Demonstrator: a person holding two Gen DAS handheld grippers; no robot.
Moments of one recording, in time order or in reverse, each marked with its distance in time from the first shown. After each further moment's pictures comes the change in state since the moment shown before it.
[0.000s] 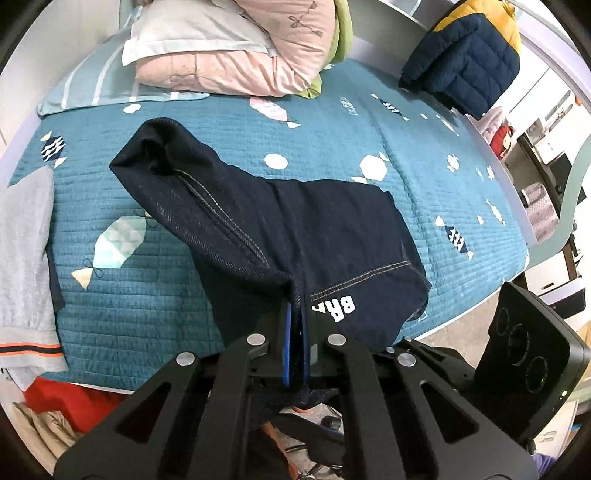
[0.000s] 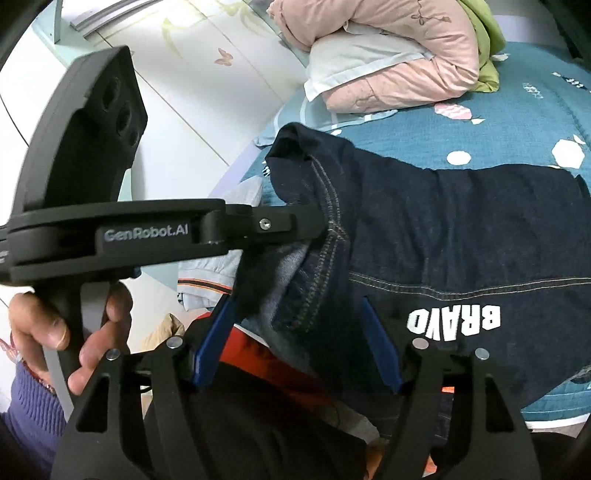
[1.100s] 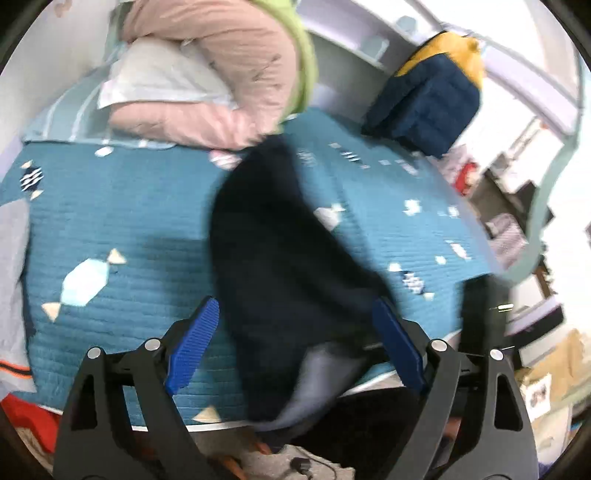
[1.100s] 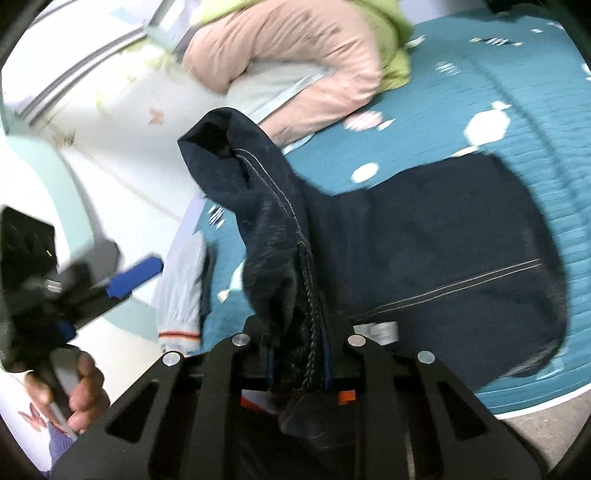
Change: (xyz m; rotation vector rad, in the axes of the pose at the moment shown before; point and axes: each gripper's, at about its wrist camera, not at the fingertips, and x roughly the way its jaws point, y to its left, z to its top) left arm -0.017 -0.025 0.010 -0.003 -0.188 -0.111; right arm -0.080 -0.111 0.023 0.248 -0.110 -0.141
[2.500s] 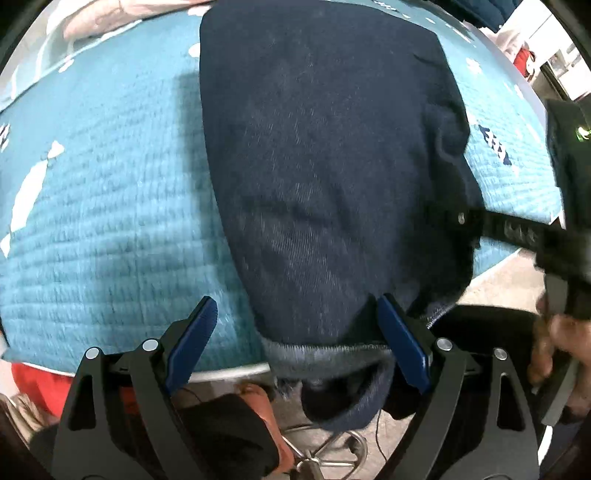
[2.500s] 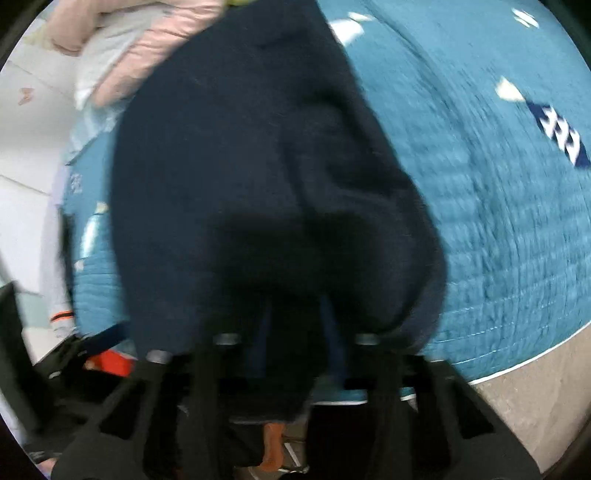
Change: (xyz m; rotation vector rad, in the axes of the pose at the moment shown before) left arm 0.161 -0.016 -0.111 0.109 0.447 0.213; right arm 0.039 -0.121 -0.004 0.176 0.282 -0.403
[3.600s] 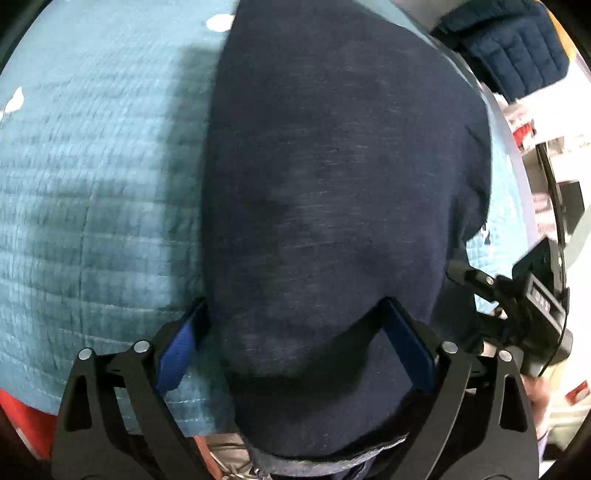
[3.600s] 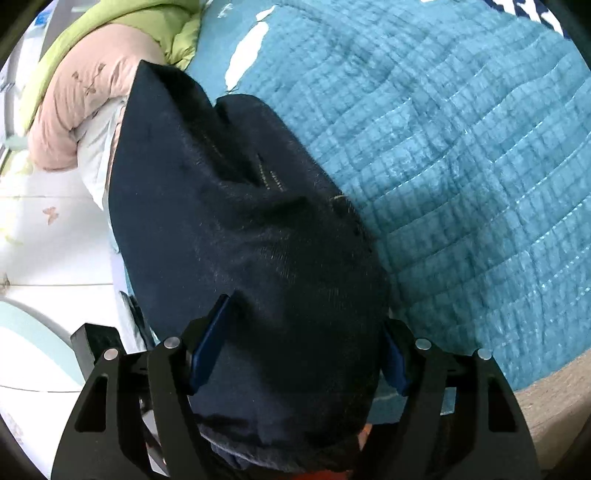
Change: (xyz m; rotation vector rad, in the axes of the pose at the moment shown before) left arm 0.029 0.027 0.066 -0.234 -0.016 -0.248; right arm 0.009 -0.086 0.023 0.290 0.030 0.327
